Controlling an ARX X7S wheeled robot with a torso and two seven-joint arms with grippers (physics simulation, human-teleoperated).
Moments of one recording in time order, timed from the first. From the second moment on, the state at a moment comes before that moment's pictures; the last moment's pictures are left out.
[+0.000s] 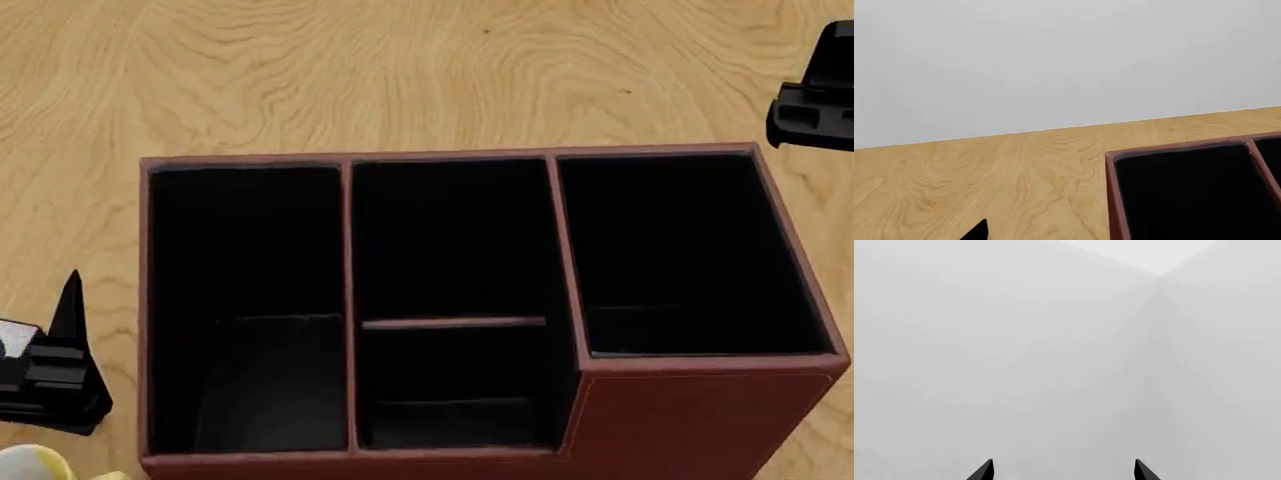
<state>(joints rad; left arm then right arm) -0.26 -0.42 0.03 0.59 -0.38 -0.65 -0.25 0.75 0.62 0.16 -0.80 0.53 0.88 0.43</state>
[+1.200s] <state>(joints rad) -0.66 -0.85 -0.15 0.89 -1.16 -1.49 -0.41 0.73 0.62 0.15 -0.78 0.54 0.85 0.42</state>
